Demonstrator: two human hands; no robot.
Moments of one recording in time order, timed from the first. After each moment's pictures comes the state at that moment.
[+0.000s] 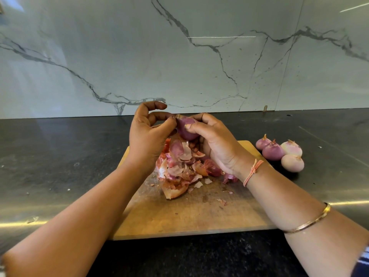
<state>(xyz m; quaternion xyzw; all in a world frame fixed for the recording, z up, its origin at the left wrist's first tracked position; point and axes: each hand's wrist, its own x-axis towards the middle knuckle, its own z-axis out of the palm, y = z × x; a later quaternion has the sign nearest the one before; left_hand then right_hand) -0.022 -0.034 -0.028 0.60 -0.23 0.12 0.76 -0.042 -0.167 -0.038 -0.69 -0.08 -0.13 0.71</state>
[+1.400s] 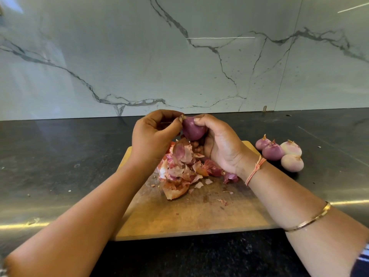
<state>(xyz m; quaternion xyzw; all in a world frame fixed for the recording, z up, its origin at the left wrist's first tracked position) -0.019 -0.034 -0.031 0.68 -0.24 0.16 0.67 -0.048 -0.170 -0.033 -0.63 -0.06 -0.07 0.77</state>
